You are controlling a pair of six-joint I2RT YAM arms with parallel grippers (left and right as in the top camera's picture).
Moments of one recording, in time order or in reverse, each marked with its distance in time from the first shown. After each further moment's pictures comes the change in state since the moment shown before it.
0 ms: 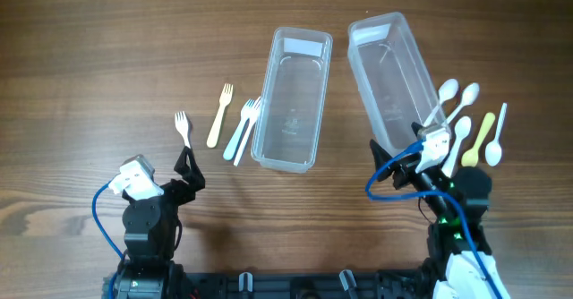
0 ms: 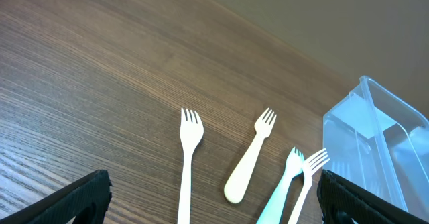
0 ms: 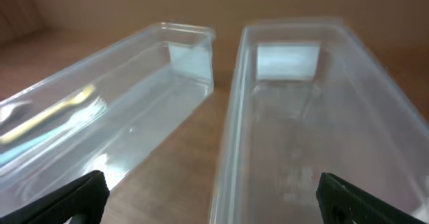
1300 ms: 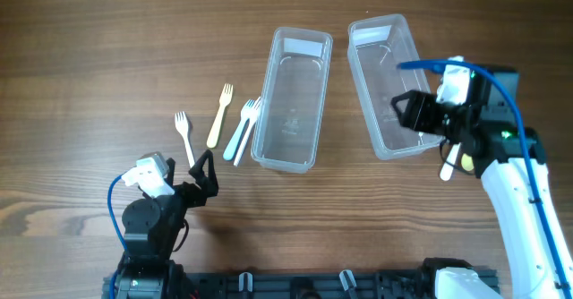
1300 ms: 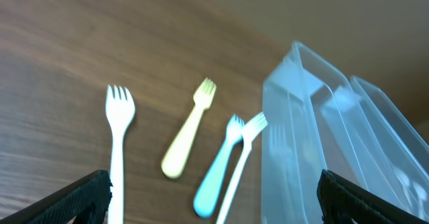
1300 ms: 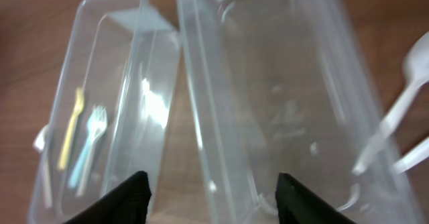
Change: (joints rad) left arm 0.000 0.014 0.000 0.017 0.263 -0.003; right arm 0.000 0.375 0.900 -1.135 0.119 0.202
